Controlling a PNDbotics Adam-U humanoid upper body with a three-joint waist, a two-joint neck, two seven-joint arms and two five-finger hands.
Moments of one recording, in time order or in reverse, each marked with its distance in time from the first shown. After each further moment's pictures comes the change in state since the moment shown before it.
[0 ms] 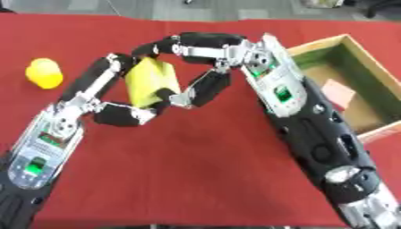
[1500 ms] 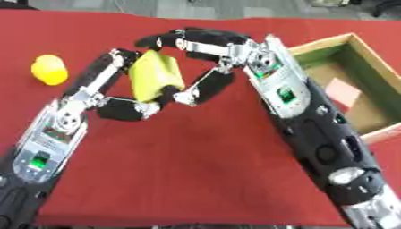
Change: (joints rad) left arm -0.001 -0.001 0.006 0.002 0.026 0.018 -0.018; right arm 0.004 0.002 0.008 0.000 -0.016 0.015 -0.091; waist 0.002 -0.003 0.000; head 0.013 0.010
